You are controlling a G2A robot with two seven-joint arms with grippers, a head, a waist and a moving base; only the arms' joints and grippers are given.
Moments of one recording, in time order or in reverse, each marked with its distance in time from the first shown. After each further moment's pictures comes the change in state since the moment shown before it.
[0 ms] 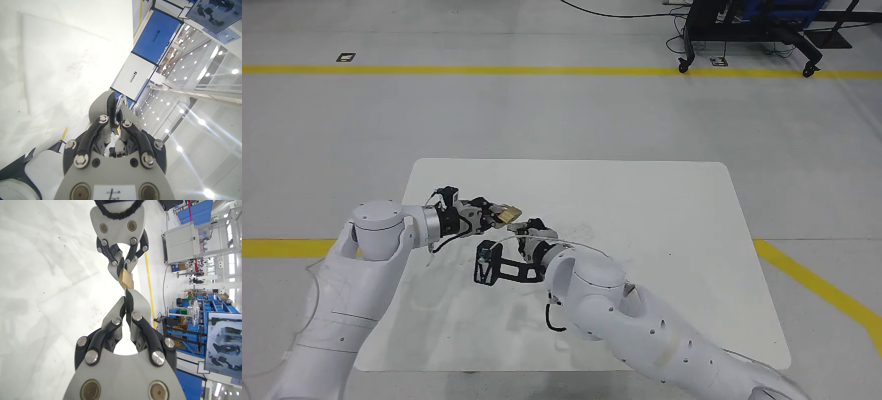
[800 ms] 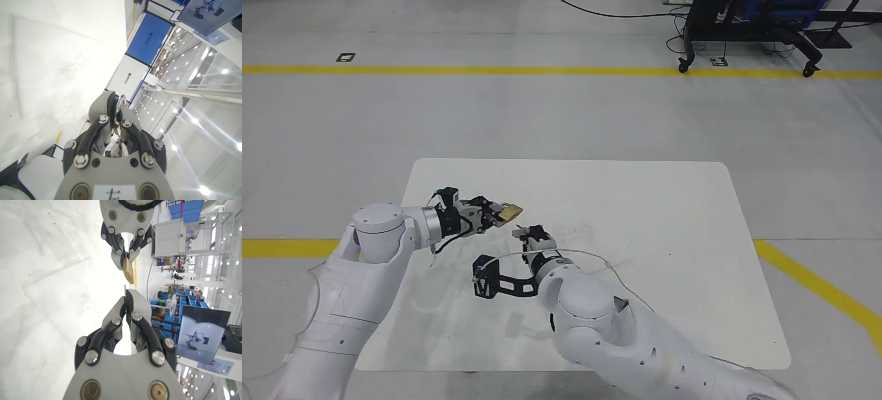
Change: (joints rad) left arm 0.015 0.000 0.010 -0.008 -0.028 -0.005 0.024; right arm -0.018 -0.026 -0.084 -0.028 -0.242 -0.052 0.146
